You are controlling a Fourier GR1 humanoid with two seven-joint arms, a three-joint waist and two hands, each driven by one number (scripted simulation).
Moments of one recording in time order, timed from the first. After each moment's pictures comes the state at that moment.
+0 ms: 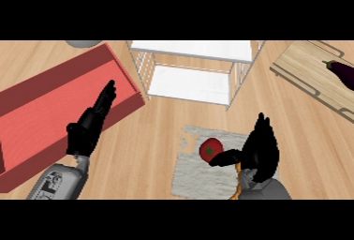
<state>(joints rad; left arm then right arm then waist) -0.21 0.27 -0.24 -1.44 0.08 0.18 0.02 -0.15 -0.01 0.36 -1.59 1.04 -0.25 1.25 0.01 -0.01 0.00</state>
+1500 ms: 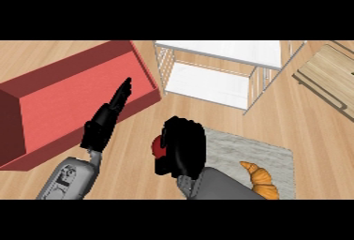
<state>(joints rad) -0.27 0.22 -0.27 -1.40 0.04 0.12 0.00 -0.59 -0.01 0.84 -1.43 0.85 -0.28 1.18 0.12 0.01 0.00</state>
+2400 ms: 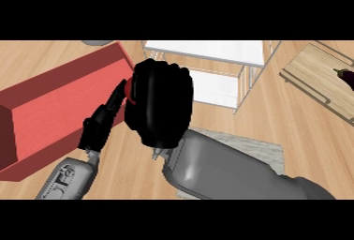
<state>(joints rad) -0.26 0.22 -0.25 -1.36 0.04 0.14 0.01 -1.00 -0.01 0.72 -1.41 1.01 -0.38 1.24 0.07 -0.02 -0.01</state>
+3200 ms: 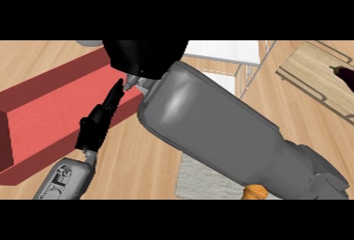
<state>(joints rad) -0.26 0.22 -0.23 -1.37 0.04 0.14 0.01 -1.35 -0.01 0.46 -1.20 1.17 -0.24 1.25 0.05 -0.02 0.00</state>
